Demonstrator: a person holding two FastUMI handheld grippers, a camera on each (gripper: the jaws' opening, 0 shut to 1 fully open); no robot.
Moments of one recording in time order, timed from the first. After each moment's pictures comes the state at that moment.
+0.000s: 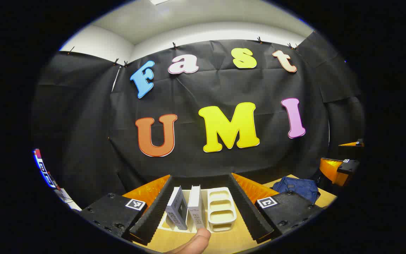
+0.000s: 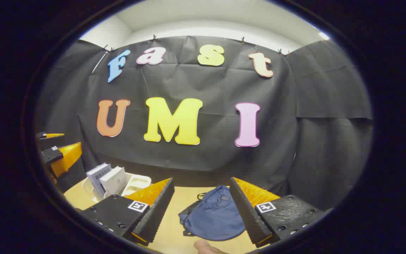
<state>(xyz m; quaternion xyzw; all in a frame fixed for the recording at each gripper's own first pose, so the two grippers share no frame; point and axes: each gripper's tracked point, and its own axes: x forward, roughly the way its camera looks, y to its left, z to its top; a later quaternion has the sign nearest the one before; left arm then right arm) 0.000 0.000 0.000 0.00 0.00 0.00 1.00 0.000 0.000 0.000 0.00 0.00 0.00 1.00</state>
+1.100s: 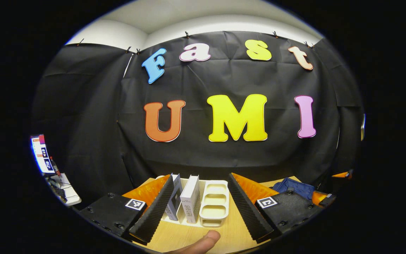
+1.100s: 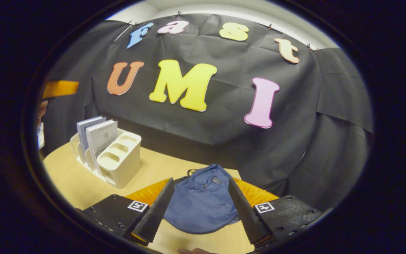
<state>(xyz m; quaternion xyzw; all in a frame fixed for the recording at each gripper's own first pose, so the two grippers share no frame) 0.007 -0.019 -0.022 -0.04 0.05 0.06 1.00 0.060 -0.047 -0.122 -0.12 0.11 0.06 0.99</state>
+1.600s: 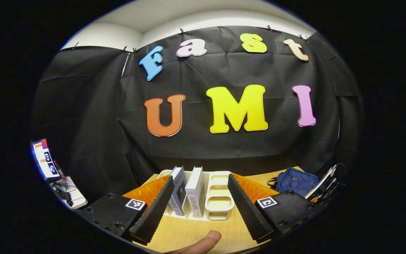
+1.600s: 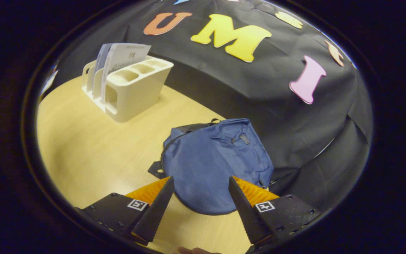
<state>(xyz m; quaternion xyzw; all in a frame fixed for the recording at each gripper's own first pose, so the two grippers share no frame) -0.008 -0.016 -0.045 -0.01 0.08 0.07 0.99 0.070 -0.019 -0.305 -0.29 0.24 0.10 0.92</state>
